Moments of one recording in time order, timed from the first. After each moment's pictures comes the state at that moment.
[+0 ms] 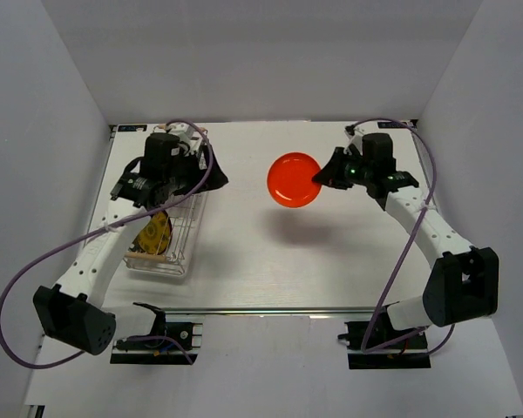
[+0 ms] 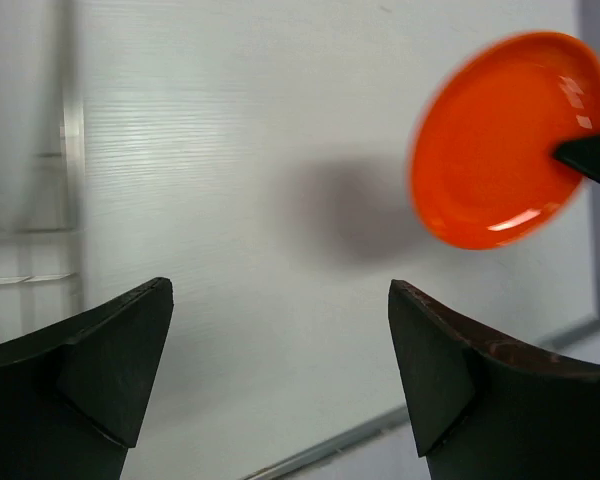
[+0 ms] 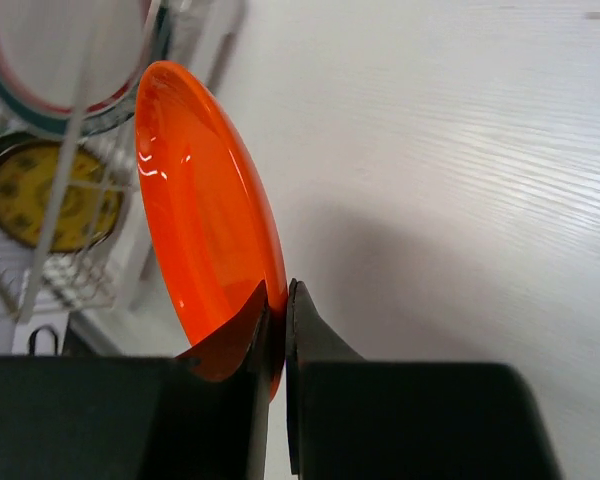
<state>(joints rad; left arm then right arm) -0.35 1.28 1.27 -0.60 0.25 -0.44 0.30 1.41 1.13 -0.28 -0.49 0.43</state>
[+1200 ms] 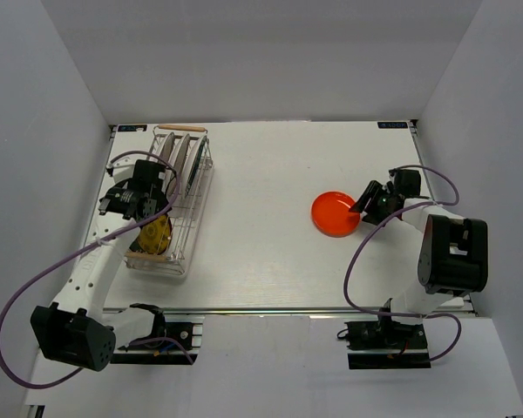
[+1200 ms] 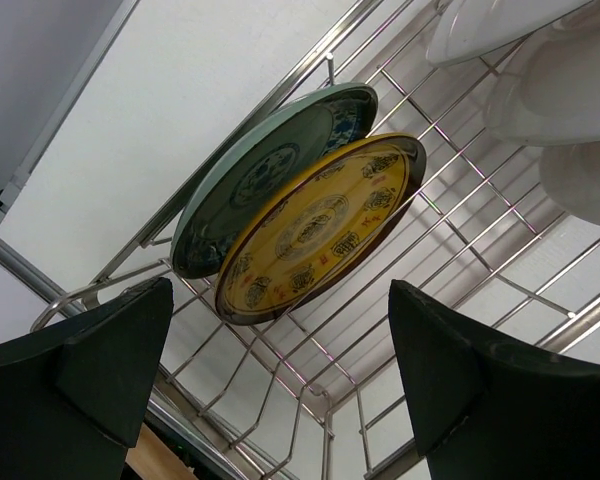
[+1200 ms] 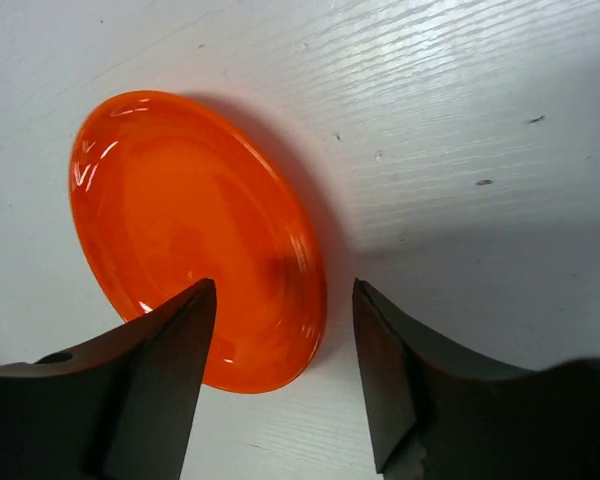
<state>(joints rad) -0.22 1.16 1.15 -1.04 -0.63 -0.66 -0.09 1.61 0.84 -0.19 -0.37 0.42</state>
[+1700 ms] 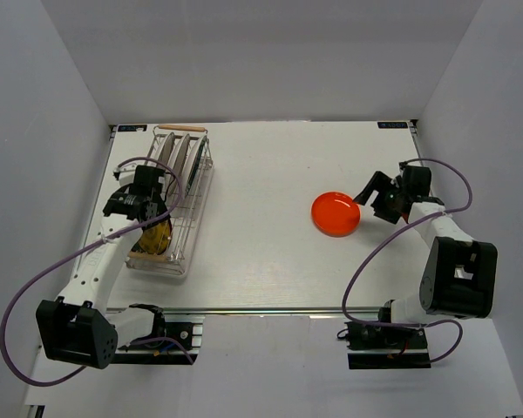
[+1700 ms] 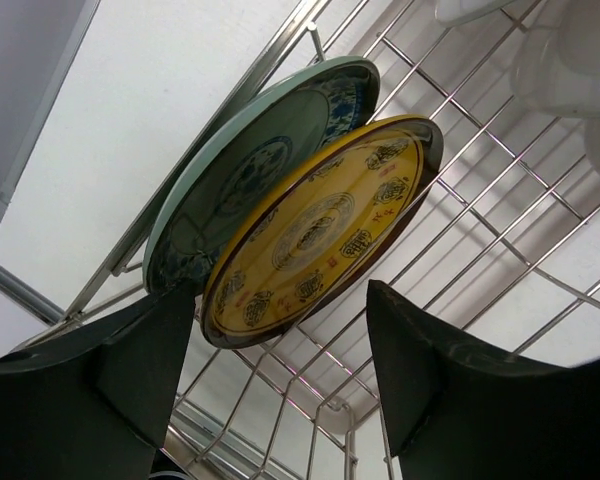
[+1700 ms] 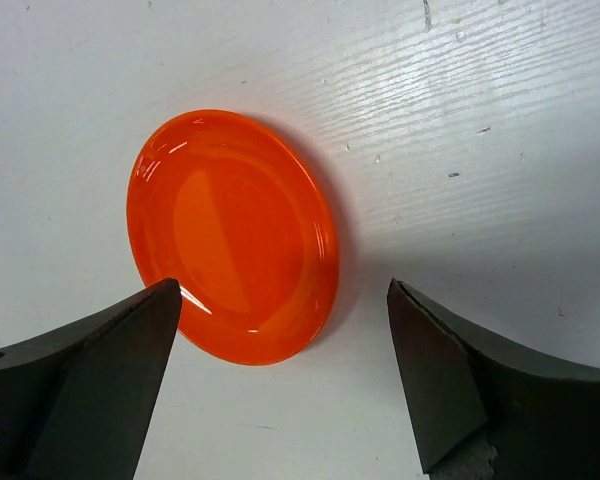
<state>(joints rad) -0.17 1.17 1.03 -0.92 -0.57 -0.55 -0.11 1.46 0.84 -0.25 -0.31 0.41</state>
